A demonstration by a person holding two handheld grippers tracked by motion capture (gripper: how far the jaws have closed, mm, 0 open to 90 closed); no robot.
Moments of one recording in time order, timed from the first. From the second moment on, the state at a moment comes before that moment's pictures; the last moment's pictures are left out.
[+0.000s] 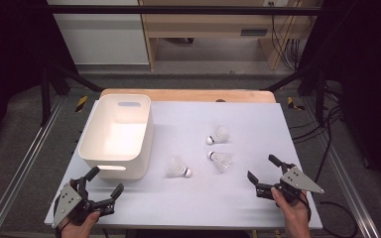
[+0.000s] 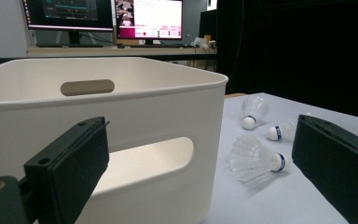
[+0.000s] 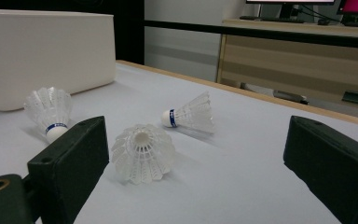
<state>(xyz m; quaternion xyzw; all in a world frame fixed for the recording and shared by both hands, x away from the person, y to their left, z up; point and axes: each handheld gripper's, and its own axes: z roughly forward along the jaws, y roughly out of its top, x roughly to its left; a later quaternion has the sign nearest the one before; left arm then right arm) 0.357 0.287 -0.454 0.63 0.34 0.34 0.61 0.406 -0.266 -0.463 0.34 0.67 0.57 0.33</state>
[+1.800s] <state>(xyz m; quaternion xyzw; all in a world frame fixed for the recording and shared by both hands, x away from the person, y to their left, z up) 0.412 0.118 -0.465 0.79 0.36 0.27 0.42 0.397 -0.253 -0.464 0.31 0.70 0.54 0.34</state>
